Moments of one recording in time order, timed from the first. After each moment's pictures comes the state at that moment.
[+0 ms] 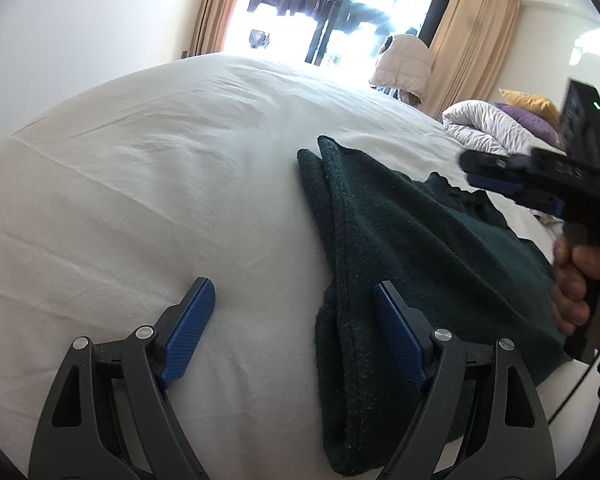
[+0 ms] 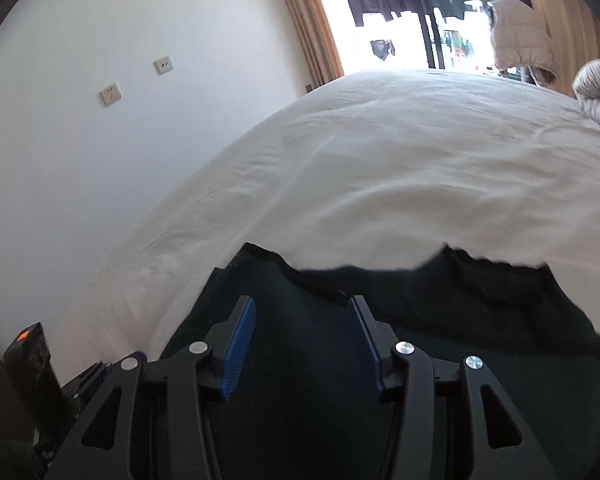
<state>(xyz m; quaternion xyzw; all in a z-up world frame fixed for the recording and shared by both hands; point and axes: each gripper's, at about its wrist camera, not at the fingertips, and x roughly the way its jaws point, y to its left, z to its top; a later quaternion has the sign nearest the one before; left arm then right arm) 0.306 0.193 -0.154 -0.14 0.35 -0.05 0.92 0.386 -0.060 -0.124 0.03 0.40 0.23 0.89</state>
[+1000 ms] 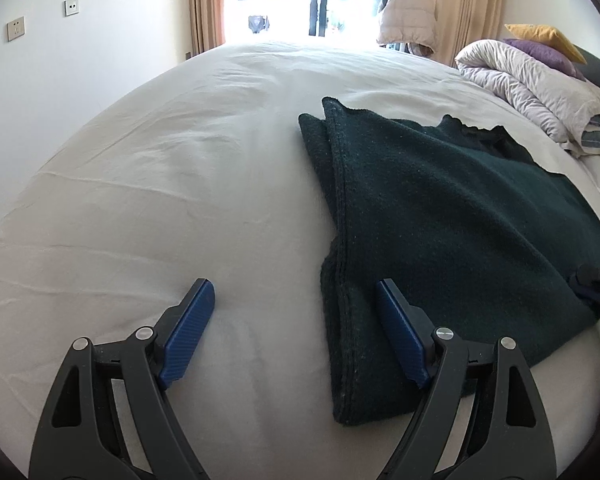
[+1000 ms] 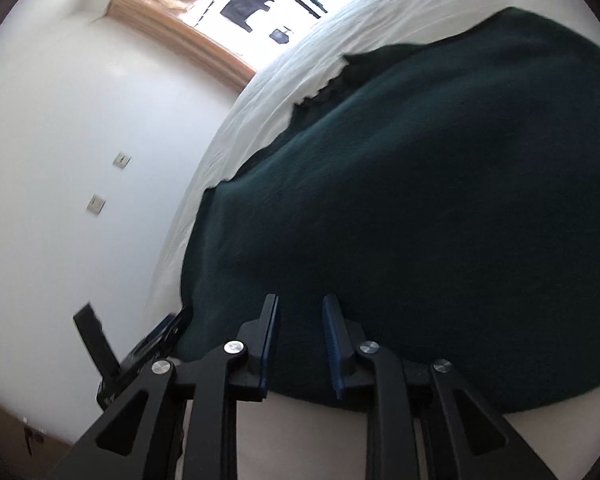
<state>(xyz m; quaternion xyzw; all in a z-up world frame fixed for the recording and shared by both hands) 0.290 0.173 -0.155 -0.02 0.40 -0.01 0.91 0.293 -0.161 -0.183 0.29 0.42 0.13 0.85</state>
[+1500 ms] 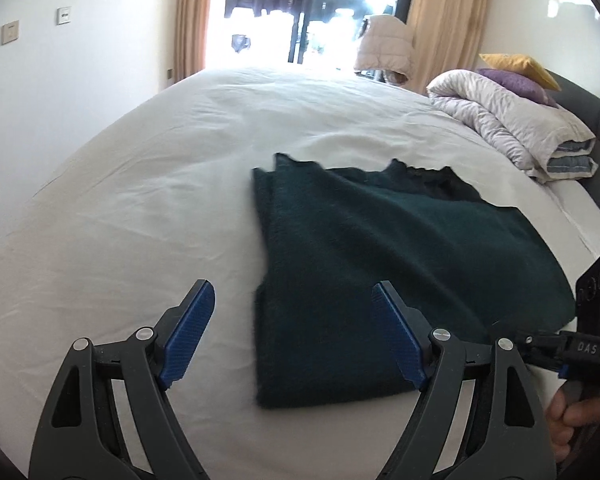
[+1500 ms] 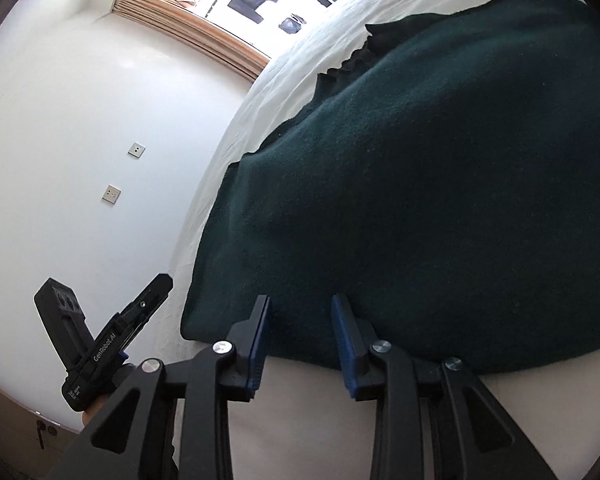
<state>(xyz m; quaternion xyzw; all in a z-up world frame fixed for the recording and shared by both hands) 0.267 0.147 -0.099 -0.05 0.36 -0.07 0.93 0.312 -0.104 -0.201 0.31 0.45 0.22 0.81</state>
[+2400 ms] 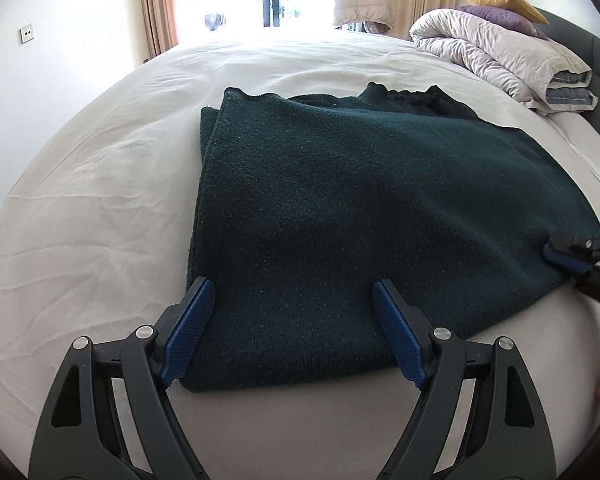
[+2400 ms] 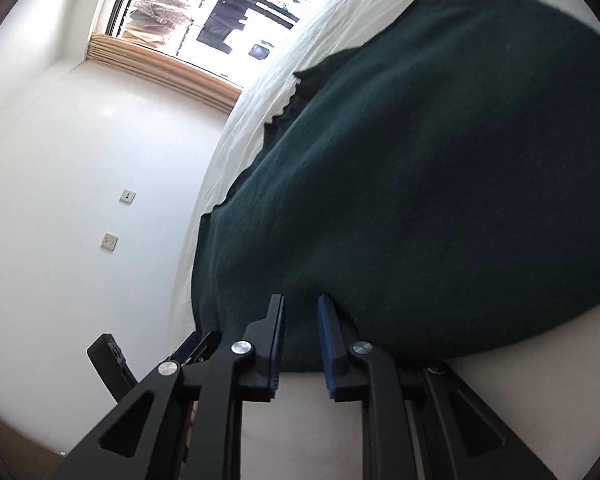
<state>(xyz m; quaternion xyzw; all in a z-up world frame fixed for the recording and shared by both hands) 0.257 0.110 -0.145 0.02 0.42 -0.07 0.91 0.270 -0.192 -0.189 0.35 0.41 0.16 0.83</state>
